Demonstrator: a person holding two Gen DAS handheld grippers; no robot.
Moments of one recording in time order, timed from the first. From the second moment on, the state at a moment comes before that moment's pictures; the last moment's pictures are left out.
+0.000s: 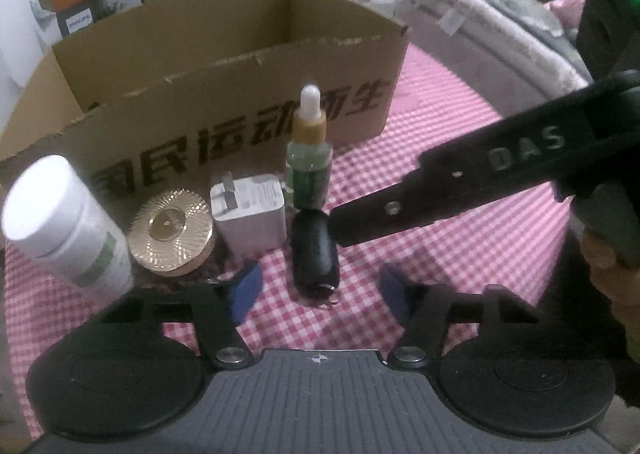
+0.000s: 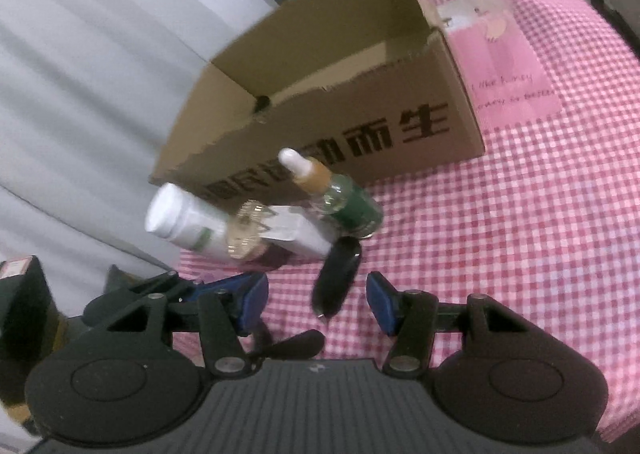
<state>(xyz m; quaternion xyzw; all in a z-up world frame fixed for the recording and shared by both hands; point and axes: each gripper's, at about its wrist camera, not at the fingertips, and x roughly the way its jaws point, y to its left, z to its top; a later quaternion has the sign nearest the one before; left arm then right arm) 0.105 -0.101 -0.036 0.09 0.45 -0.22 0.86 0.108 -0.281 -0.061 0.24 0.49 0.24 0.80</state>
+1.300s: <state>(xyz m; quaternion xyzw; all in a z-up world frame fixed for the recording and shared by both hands) 0.089 -0.113 -0.062 0.10 0.45 -0.23 0.86 0.111 -0.266 -0.105 0.29 0.52 0.25 0.76</state>
